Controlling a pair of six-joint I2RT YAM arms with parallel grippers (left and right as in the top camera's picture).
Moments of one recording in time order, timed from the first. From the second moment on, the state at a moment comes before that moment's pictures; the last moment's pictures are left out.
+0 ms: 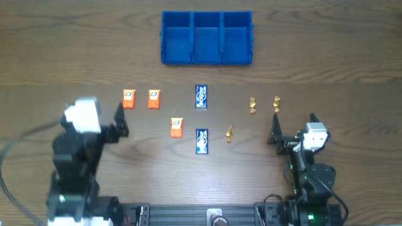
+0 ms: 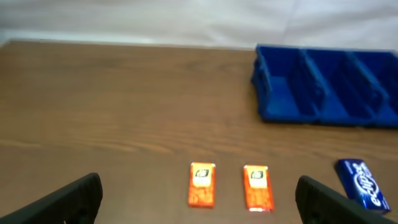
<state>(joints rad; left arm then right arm) -0.04 0.58 0.51 -0.34 -0.02 -0.06 0.03 0.01 0.01 -0.08 -0.01 0.06</state>
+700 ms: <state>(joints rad) -0.04 1.69 0.99 -0.51 0.03 -0.01 0.03 0.01 0.01 -0.08 -0.01 0.06</state>
